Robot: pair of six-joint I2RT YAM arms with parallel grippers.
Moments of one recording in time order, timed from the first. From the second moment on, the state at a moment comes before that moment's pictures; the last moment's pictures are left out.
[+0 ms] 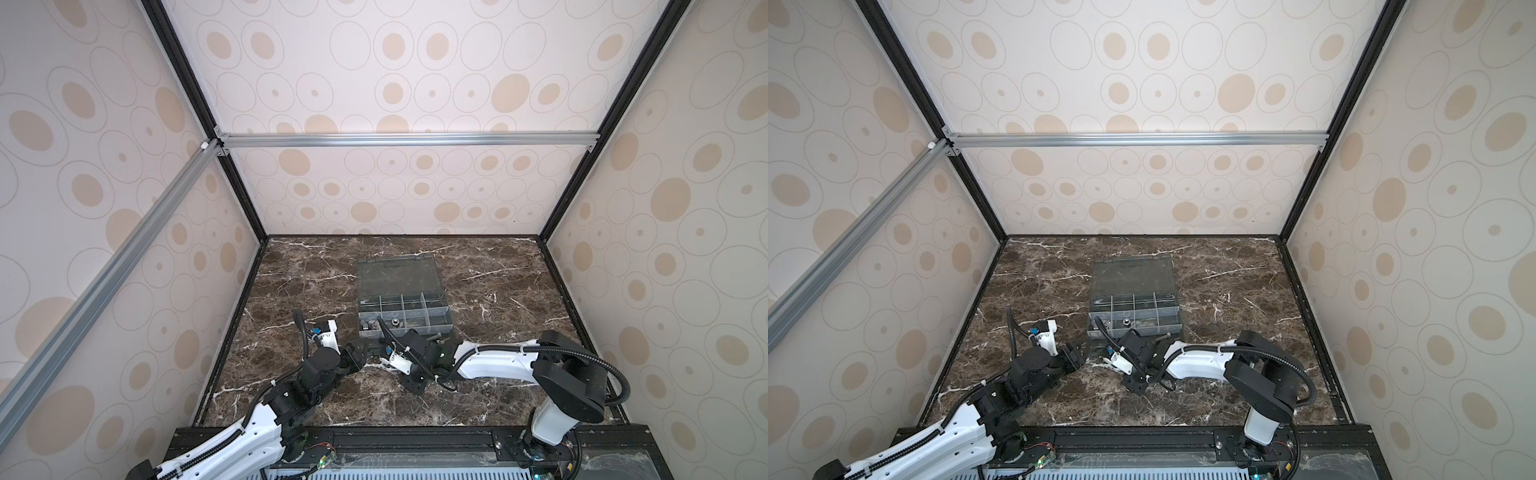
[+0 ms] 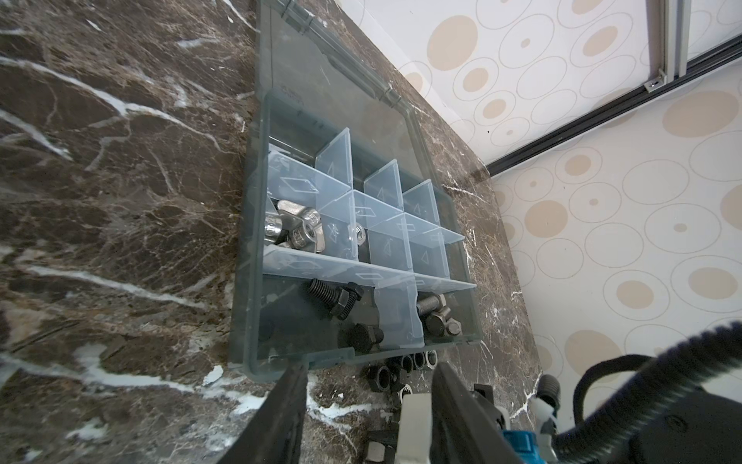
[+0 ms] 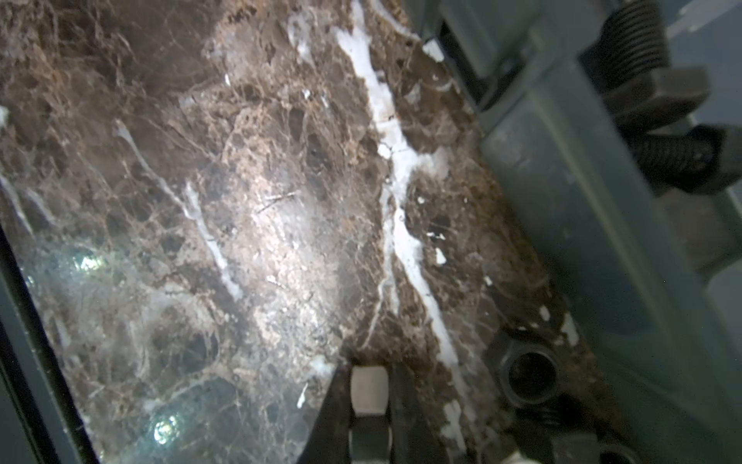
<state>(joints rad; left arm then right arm) -0.79 0.61 0.25 -0.06 -0.24 -1.01 1.06 1.68 0.88 -0.31 -0.09 -0.04</state>
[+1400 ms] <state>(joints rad) -0.79 0.67 0.23 -0.01 -0.24 -1.01 0.76 1.85 1.30 -0.36 -0.11 0.07</state>
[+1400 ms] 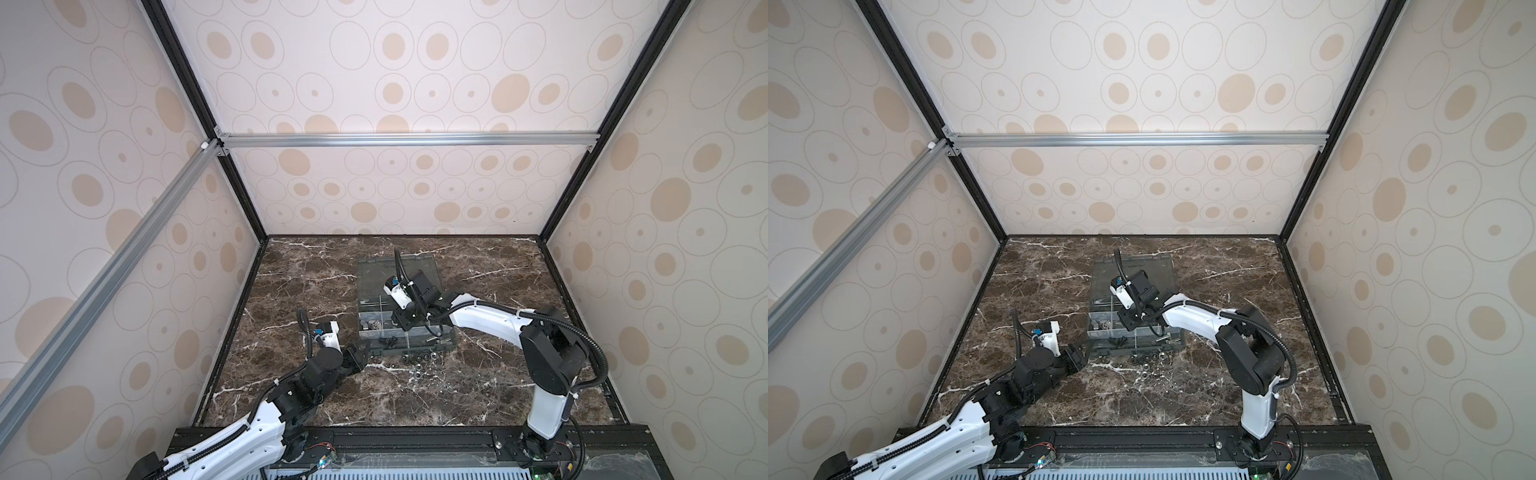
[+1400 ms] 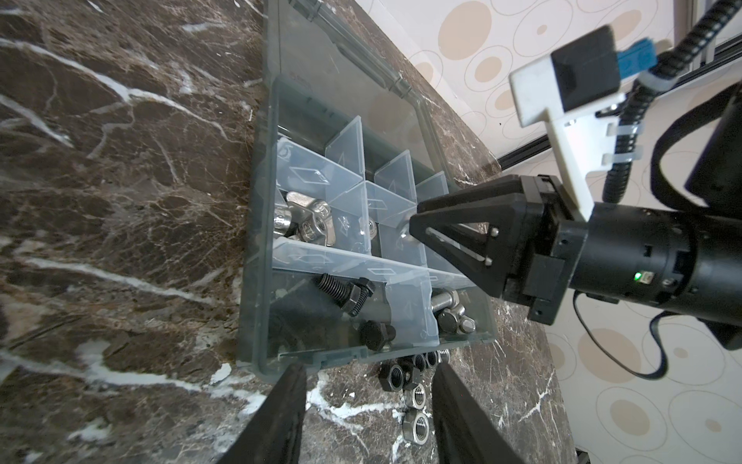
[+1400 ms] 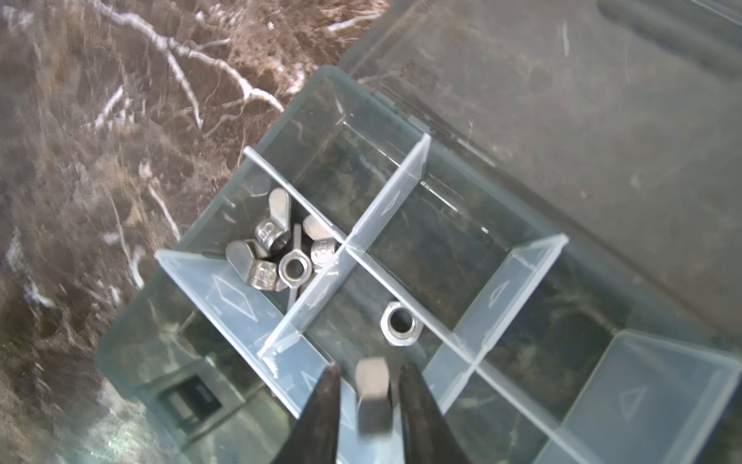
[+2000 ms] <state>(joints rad) -0.79 0.70 0.22 0.02 -0.23 -1.01 0.76 1.73 1.26 -0.37 -0.11 0.09</state>
